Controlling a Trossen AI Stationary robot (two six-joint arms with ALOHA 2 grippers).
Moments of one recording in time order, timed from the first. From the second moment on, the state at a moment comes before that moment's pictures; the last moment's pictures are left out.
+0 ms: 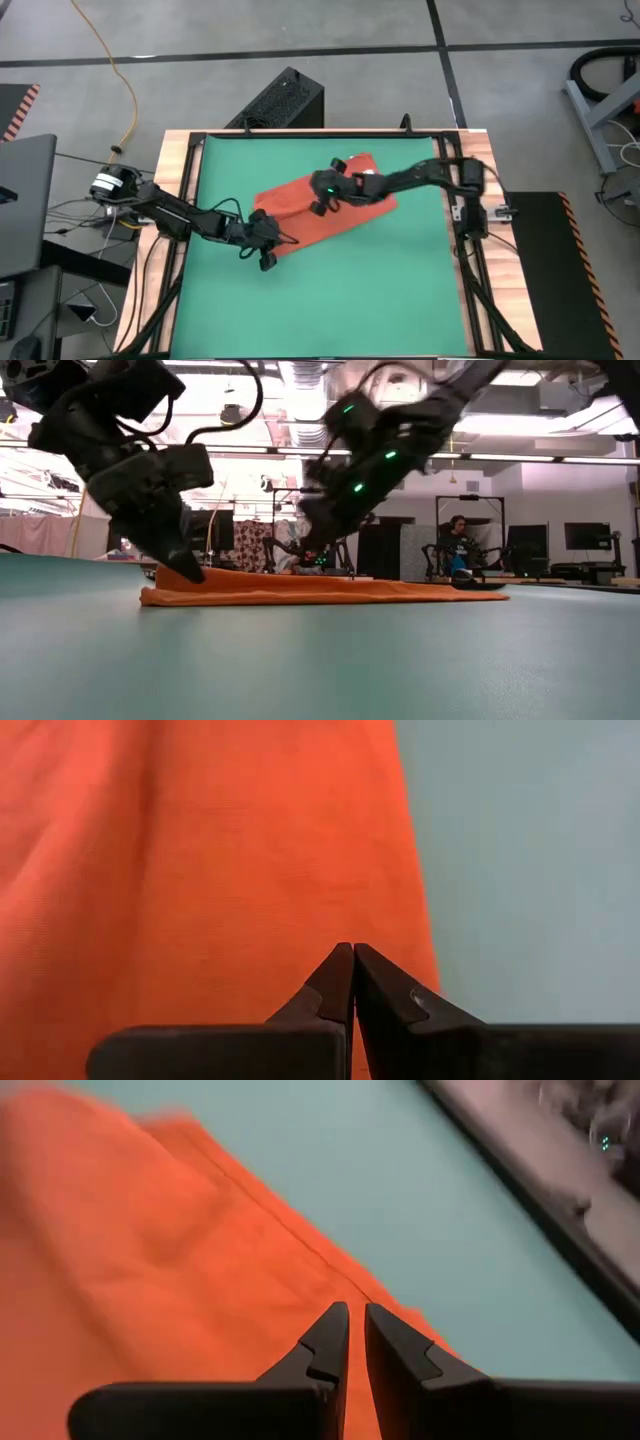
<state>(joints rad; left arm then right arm) -0.22 1.41 0.47 0.16 -0.23 -0.48 -0.16 1.93 1.19 0.08 0.38 0.02</state>
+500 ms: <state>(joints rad) -0.21 1.41 0.44 0.15 -0.25 -0.46 -0.21 2.19 1.53 -0.30 0.31 0.03</state>
